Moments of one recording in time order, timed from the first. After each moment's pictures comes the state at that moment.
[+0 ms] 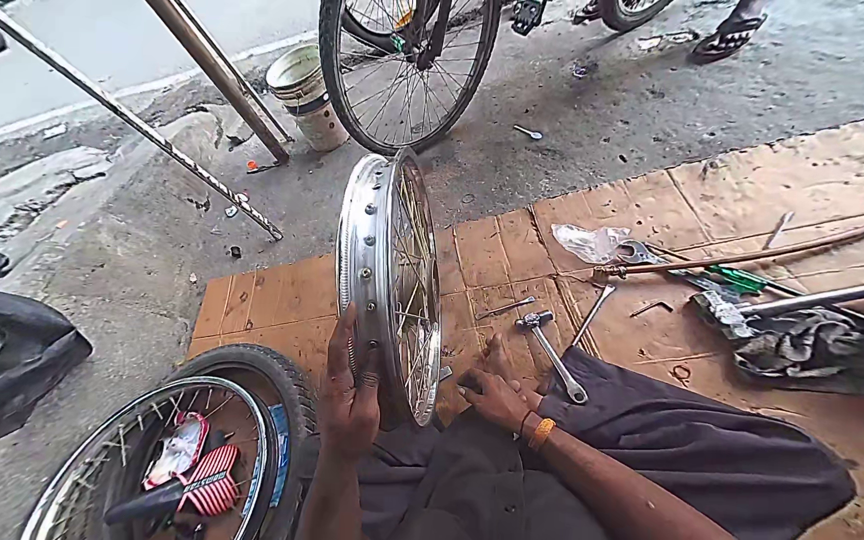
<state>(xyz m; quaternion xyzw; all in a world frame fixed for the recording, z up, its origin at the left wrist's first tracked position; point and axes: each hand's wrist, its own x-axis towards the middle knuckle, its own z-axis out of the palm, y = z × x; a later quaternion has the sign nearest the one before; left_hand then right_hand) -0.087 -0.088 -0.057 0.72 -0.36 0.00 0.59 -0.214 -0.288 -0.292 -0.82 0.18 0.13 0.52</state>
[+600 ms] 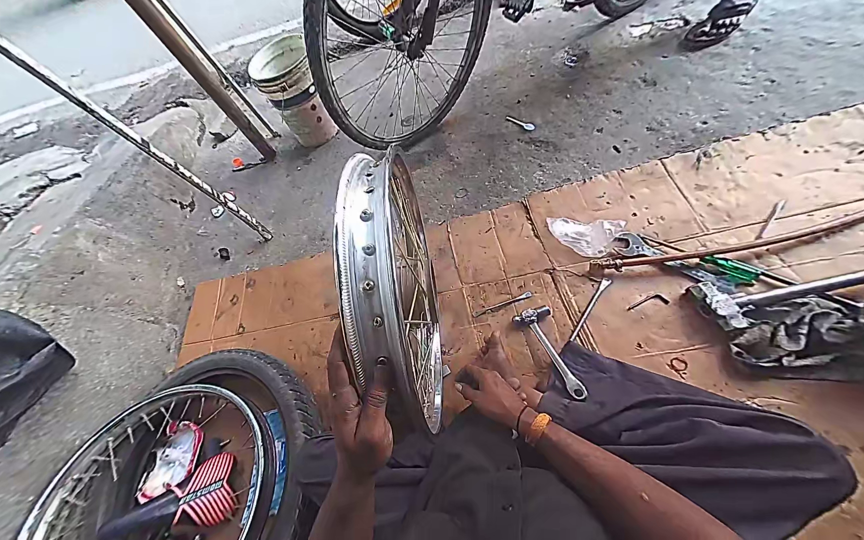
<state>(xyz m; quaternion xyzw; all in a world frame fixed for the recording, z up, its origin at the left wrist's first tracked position) -0.104 -0.102 -0.067 0.68 -0.31 0.01 0.67 -0.205 -0.287 -0.297 -0.82 0.20 0.14 0.52</state>
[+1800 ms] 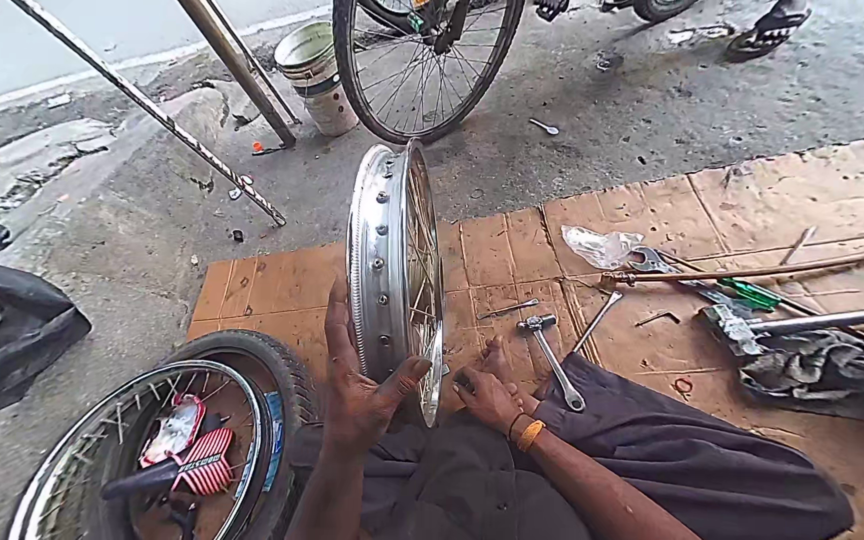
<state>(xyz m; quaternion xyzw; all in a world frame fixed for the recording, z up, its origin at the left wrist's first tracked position) -0.099 -0.118 -0.031 0.74 -0.29 -0.02 0.61 -0.207 -0.286 -0.297 -0.87 0.15 0.13 0.45</state>
